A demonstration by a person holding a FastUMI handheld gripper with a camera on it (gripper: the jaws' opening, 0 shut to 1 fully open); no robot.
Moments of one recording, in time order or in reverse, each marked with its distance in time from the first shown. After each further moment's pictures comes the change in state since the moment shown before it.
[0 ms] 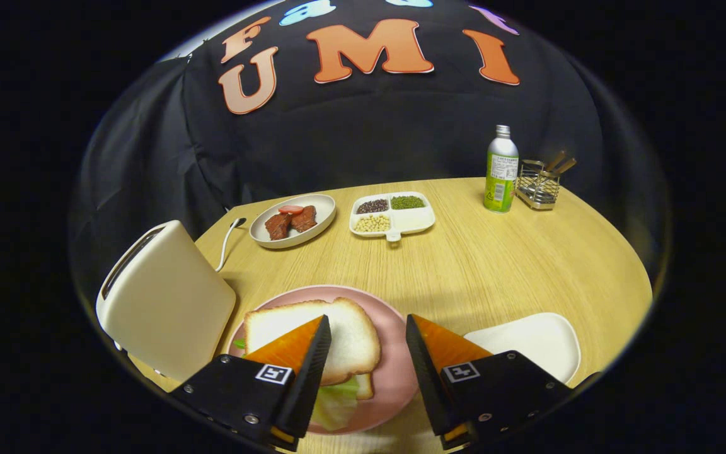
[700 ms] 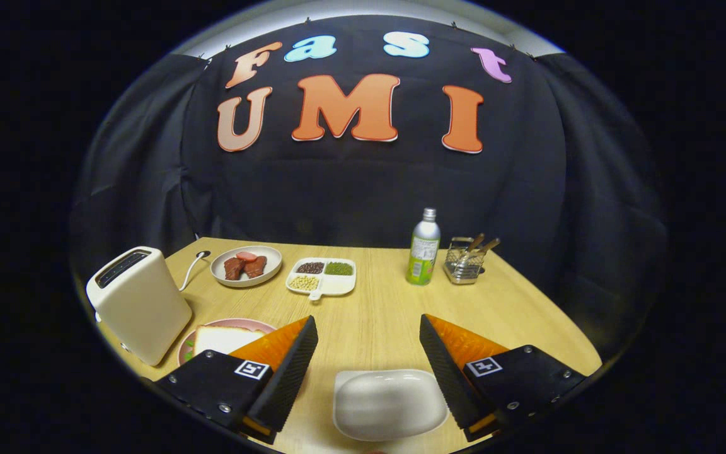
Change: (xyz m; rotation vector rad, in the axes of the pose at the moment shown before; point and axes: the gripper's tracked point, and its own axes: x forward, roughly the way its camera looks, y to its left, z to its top) arm -0.084 -0.111 0.088 -0.138 -0.290 -0.160
